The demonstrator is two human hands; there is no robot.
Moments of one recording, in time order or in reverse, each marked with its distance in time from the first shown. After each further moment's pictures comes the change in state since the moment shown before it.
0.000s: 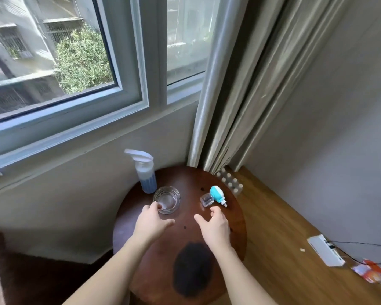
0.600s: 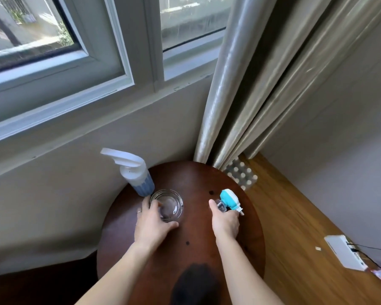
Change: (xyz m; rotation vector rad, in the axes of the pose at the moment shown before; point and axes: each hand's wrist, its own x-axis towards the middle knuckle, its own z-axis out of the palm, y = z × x) left_hand 0.113 -0.025 0.064 0.024 0.138 0.000; right_hand 0.148 0.013 0.064 0.249 0.158 0.477
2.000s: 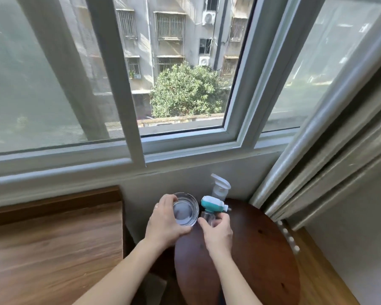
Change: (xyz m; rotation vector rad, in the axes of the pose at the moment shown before) left_hand -0.188 -0.040 -0.231 -0.176 0.449 0.110; right_hand -0.290 -0.024 -0.028 0.047 -0.386 -0.681
